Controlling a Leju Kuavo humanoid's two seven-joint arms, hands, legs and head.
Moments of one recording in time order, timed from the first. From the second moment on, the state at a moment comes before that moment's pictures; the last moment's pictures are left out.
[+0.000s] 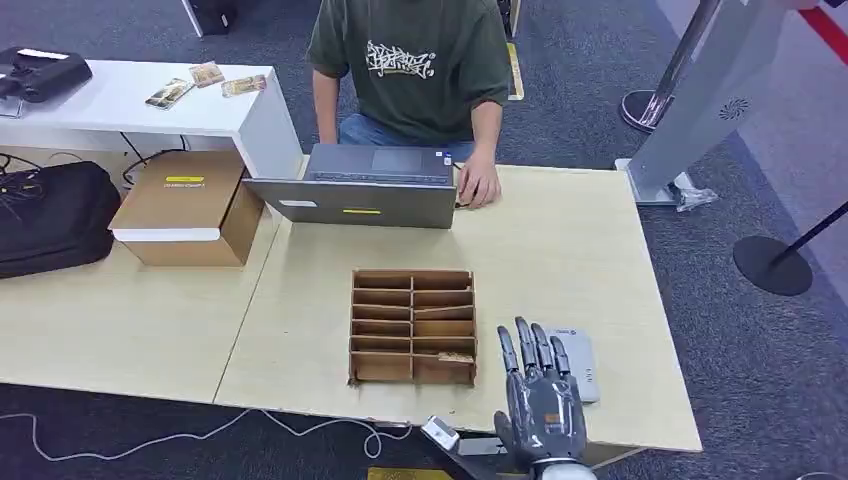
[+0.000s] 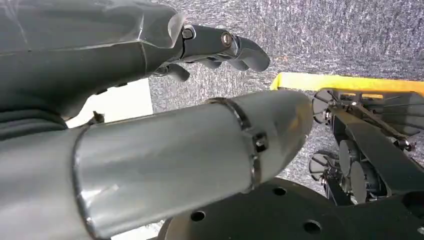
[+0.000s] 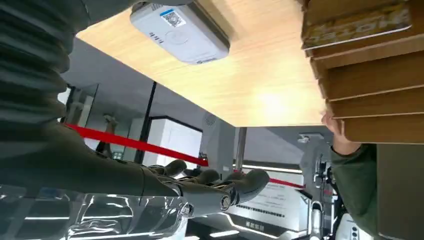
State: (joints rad) left arm -0.04 0.01 -1.44 -0.03 1.57 -0.17 -0.11; right arm 0.18 -0.21 0.67 -1.88 1.57 0.11 0.60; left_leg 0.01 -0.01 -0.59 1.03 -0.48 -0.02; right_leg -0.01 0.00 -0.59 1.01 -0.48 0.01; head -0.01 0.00
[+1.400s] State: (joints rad) left arm -0.06 0.01 -1.44 -0.03 1.57 -0.18 -0.09; right arm 0.14 0.03 0.51 -1.63 1.57 0.02 0.51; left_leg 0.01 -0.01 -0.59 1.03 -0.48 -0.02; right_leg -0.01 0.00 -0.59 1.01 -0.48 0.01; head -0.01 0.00
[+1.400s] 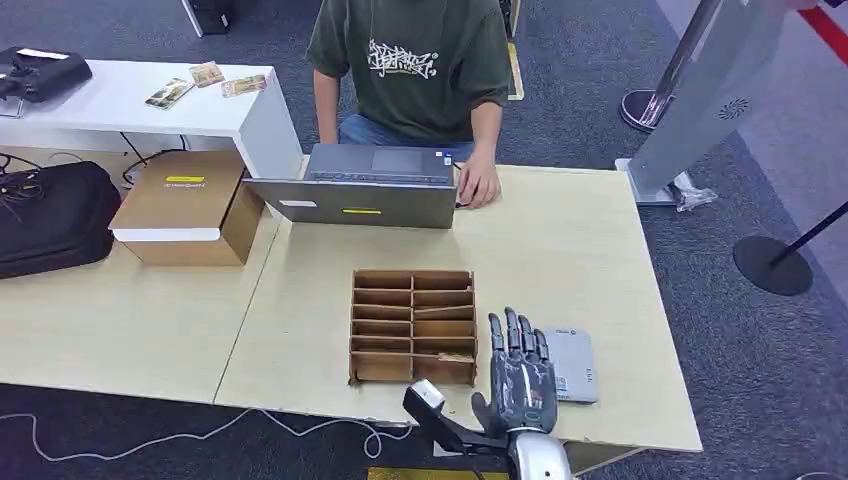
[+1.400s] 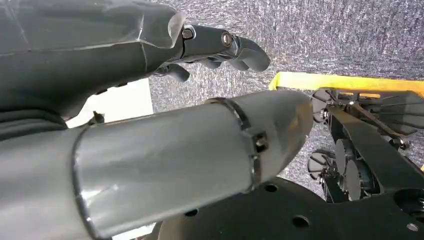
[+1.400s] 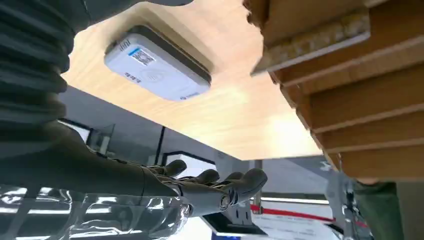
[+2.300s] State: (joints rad) left arm -0.05 0.00 -1.43 -0.03 1.57 -0.17 -0.09; right arm 0.10 0.07 0.49 -1.47 1.57 -0.14 0.33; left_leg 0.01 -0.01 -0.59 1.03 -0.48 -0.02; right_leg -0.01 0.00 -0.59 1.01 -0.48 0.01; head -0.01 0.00
